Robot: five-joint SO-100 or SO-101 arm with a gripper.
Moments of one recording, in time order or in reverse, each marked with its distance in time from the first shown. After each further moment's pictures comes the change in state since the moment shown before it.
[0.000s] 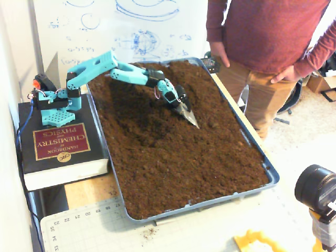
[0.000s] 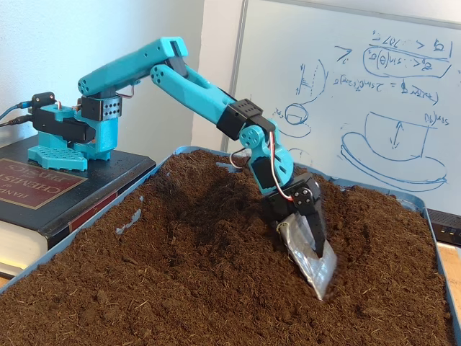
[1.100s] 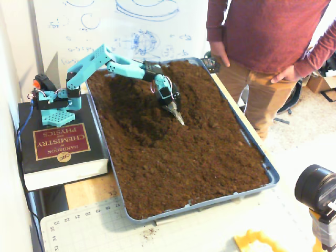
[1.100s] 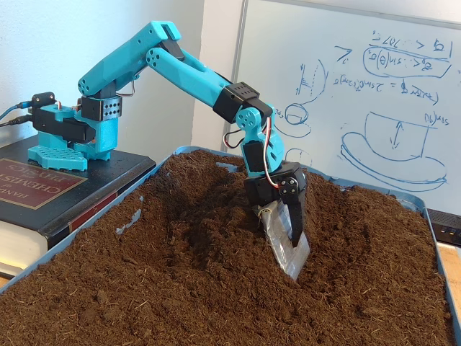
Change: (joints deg) arm 0.0 8.2 6.5 11.2 -0.7
